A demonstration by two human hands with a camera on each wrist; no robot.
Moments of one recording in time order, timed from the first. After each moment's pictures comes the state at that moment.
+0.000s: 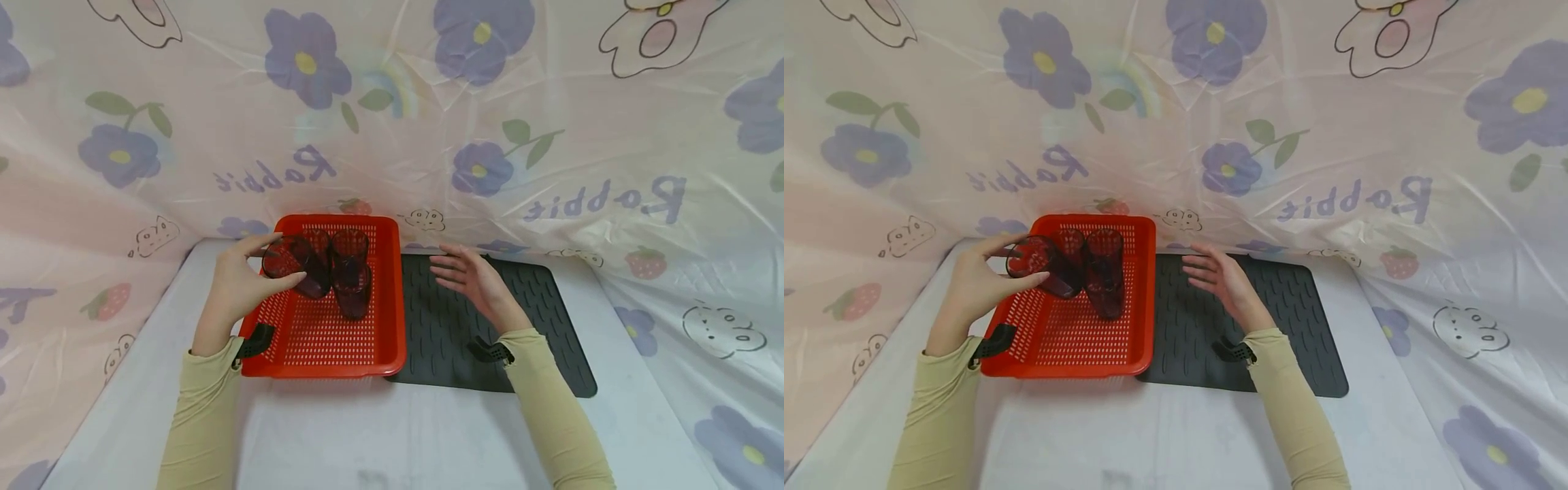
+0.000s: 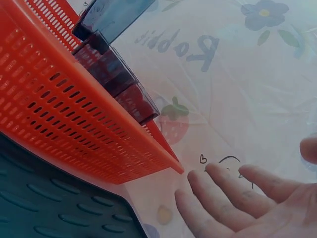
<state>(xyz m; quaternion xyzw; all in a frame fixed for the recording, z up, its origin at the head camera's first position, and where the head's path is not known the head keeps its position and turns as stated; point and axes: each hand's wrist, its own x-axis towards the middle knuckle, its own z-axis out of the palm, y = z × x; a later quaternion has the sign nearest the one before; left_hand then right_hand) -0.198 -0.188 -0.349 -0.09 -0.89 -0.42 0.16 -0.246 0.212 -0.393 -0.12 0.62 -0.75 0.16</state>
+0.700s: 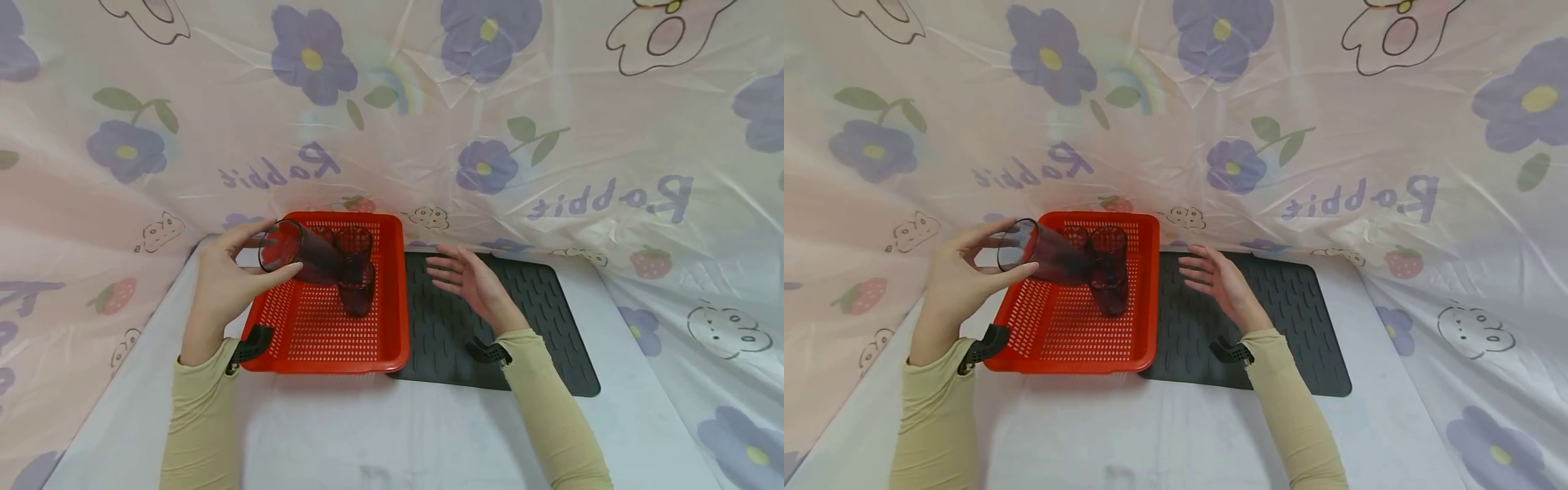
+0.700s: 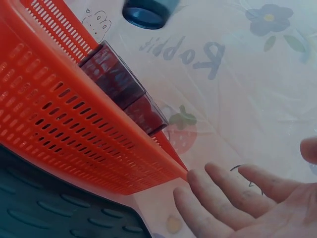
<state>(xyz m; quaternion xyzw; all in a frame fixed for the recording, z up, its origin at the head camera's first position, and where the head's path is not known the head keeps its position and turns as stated) -0.162 -0.177 -0.311 -0.13 -0.81 -0.54 0.20 -0.243 0.202 -0.397 -0.12 0.62 -0.76 0.18</state>
